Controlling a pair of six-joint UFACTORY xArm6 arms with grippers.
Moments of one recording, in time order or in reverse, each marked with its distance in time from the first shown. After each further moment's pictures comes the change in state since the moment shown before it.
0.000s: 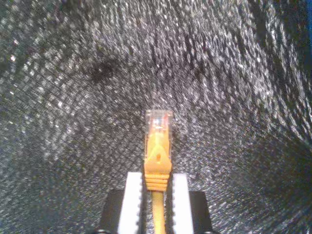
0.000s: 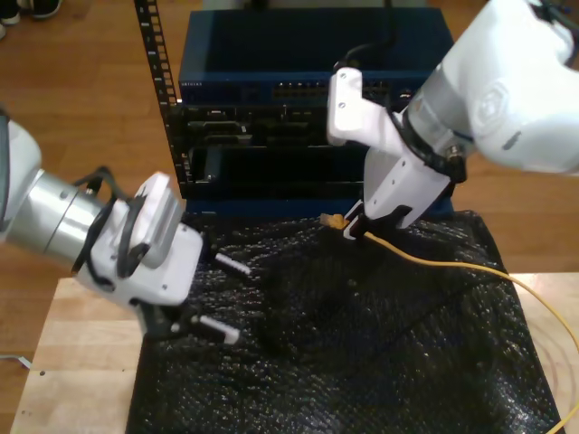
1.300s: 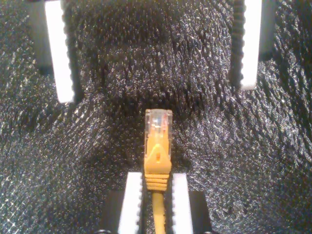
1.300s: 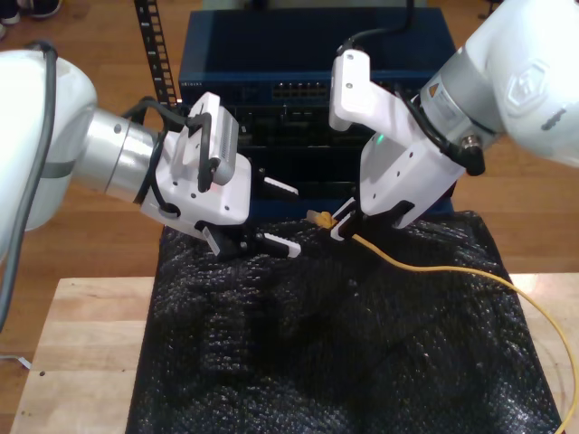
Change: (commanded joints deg) left arm -7.6 3.3 -6.2 -9.7 -8.7 -3.8; right arm 0.7 -2.8 0.0 5.7 4.1 0.2
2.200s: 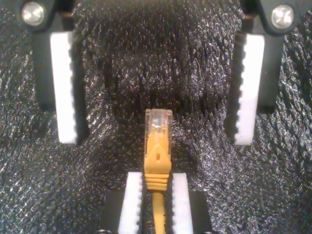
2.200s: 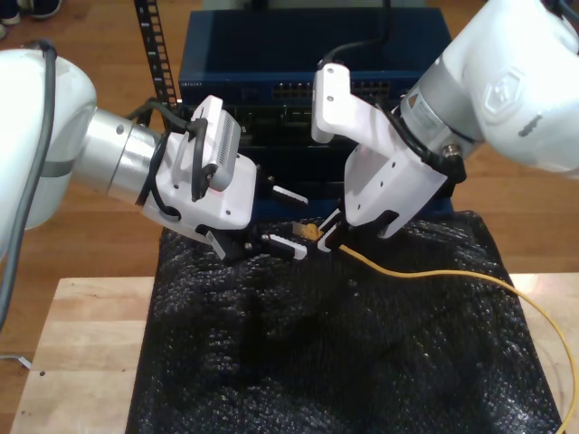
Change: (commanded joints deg) left arm 0.0 0.0 -0.2 -0.1 2.4 2.1; right arm 1.8 1.4 -0.2 0.3 0.1 -0.1
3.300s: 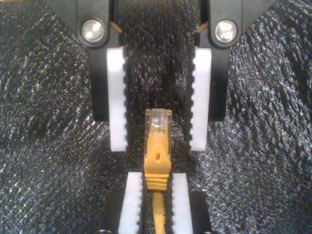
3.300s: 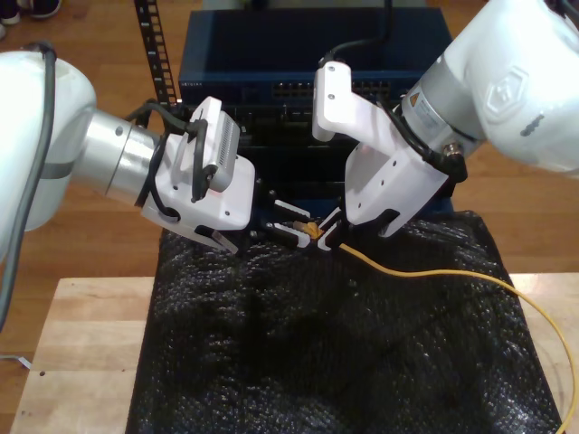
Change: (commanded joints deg) left arm 0.1 -0.1 0.3 0.0 -0.4 -0.2; right arm 0.0 -0.4 0.1 0.1 -0.1 0.1
